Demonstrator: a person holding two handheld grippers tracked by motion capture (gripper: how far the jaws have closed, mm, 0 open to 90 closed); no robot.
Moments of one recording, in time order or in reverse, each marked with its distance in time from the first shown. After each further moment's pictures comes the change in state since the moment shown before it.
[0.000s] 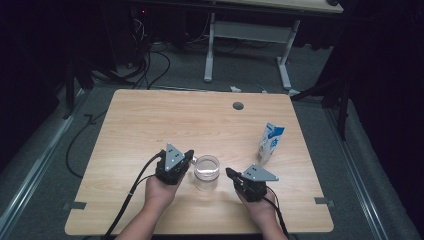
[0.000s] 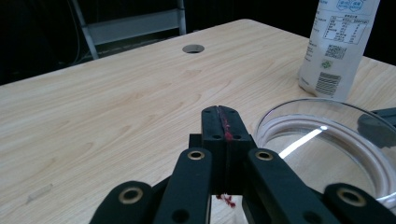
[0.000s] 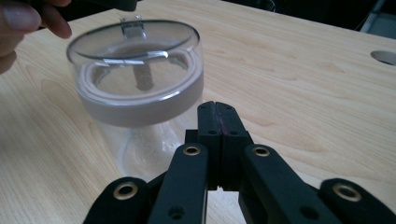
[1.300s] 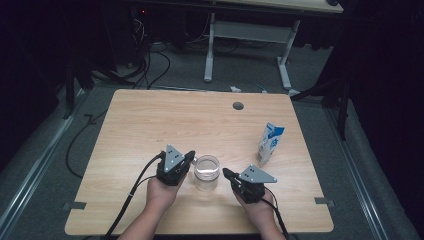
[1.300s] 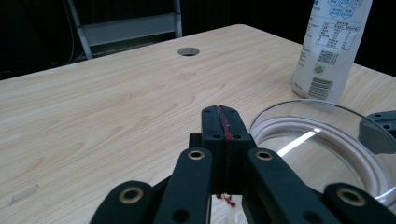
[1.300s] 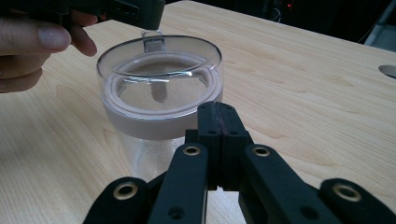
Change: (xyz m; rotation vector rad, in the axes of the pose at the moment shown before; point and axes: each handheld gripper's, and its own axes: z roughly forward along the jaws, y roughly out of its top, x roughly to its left) left arm -0.002 -0.004 0.002 -0.023 -0.019 -0.020; right arm 0.009 0.006 -0.002 -0.025 0.019 -0.024
